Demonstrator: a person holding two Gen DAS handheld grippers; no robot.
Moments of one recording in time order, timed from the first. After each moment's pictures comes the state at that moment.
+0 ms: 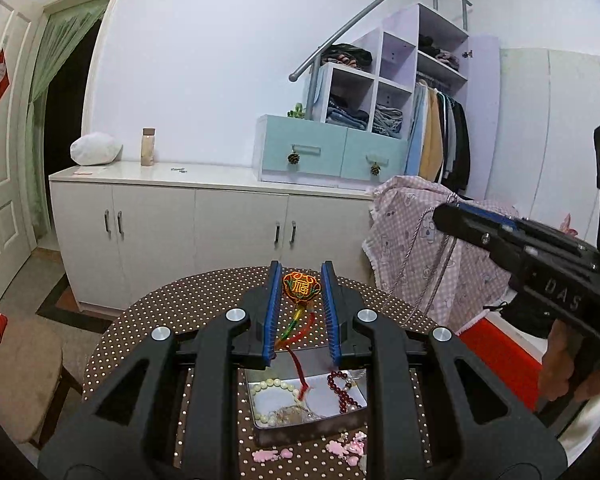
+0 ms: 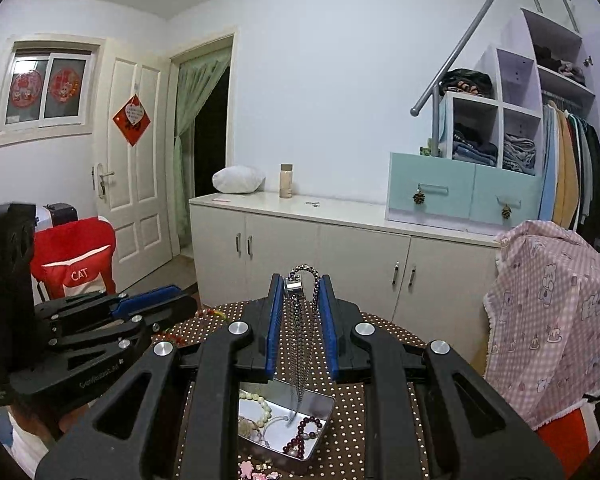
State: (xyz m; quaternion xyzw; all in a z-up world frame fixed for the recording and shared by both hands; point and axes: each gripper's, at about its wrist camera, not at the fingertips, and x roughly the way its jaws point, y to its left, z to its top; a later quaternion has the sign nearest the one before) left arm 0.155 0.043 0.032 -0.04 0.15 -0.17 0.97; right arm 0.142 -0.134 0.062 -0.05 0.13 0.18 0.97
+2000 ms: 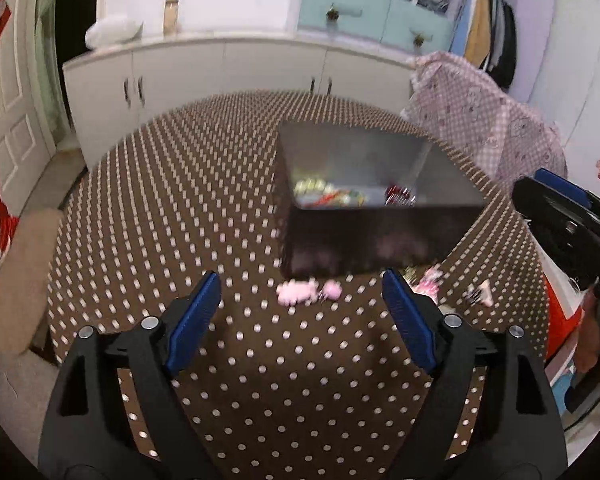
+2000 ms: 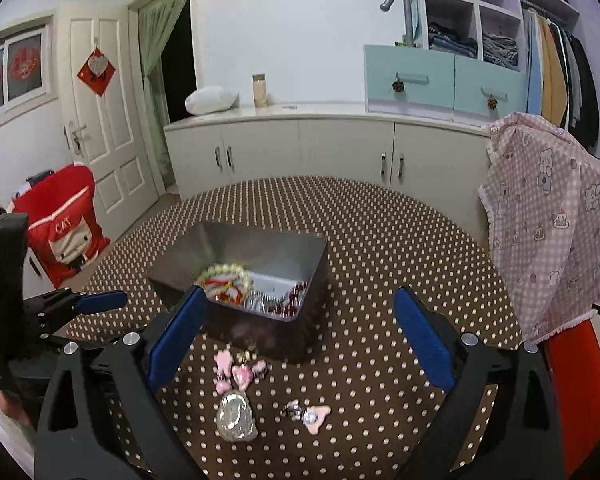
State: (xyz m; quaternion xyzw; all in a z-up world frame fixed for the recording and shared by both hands) left arm 0.156 0.047 -0.104 -0.03 0.38 -0.12 0.92; right arm 0.131 -0.148 -0.048 -0.01 0.28 0.14 0.95
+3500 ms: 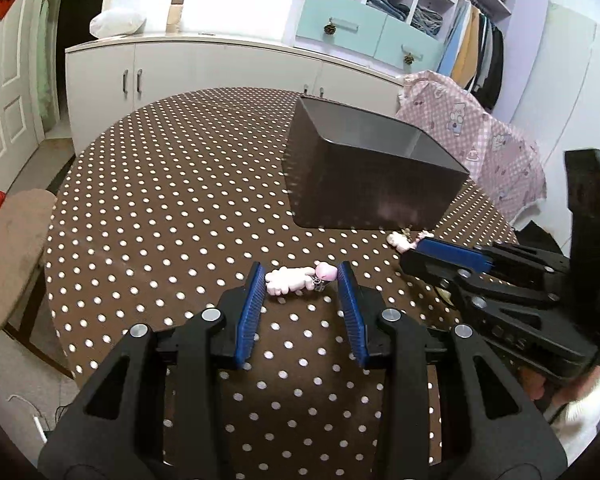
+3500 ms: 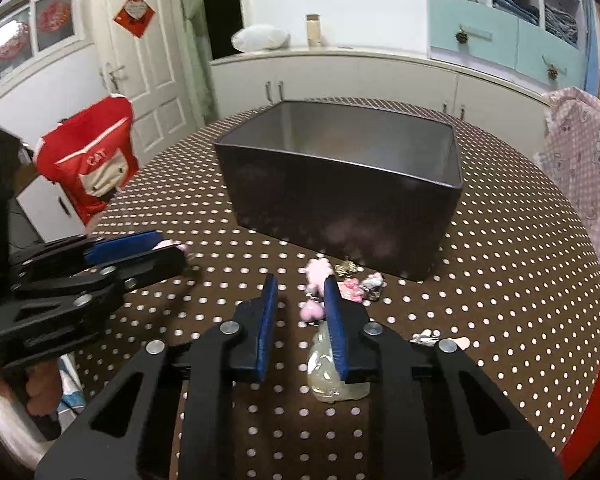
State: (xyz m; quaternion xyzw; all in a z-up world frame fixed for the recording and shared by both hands) left arm 0.122 0.074 -0.118 -0.07 0.34 -0.16 0.92; right arm 0.133 -0.098 -0.108 -0.05 0.37 0.20 0.91
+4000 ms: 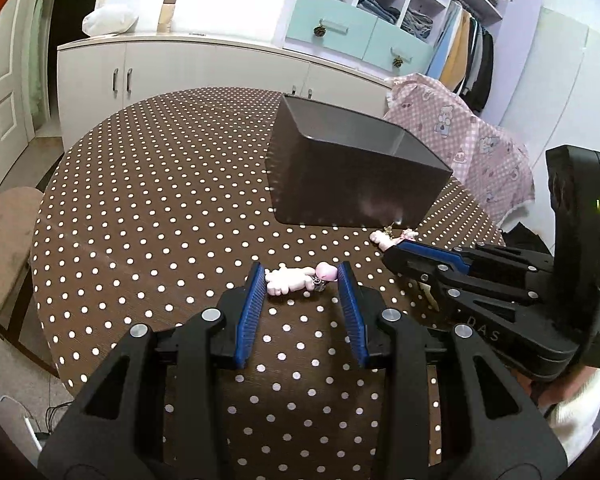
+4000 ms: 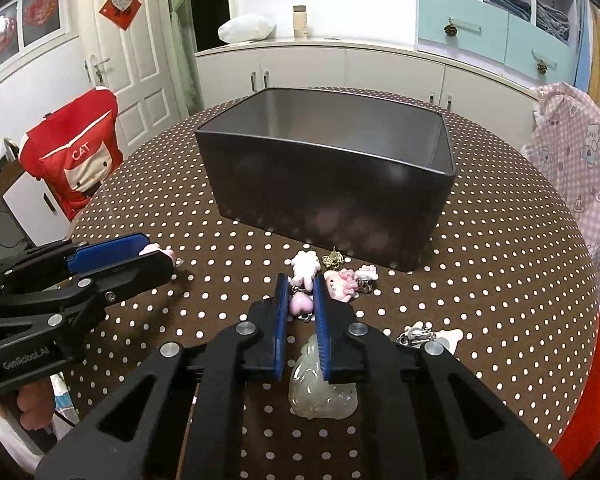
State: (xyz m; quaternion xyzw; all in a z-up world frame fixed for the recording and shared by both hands) left arm 0.115 0.071 -0.119 -0.08 0.34 -0.17 0.92; right arm 0.130 -0.098 -0.110 -0.05 0.37 0.18 0.91
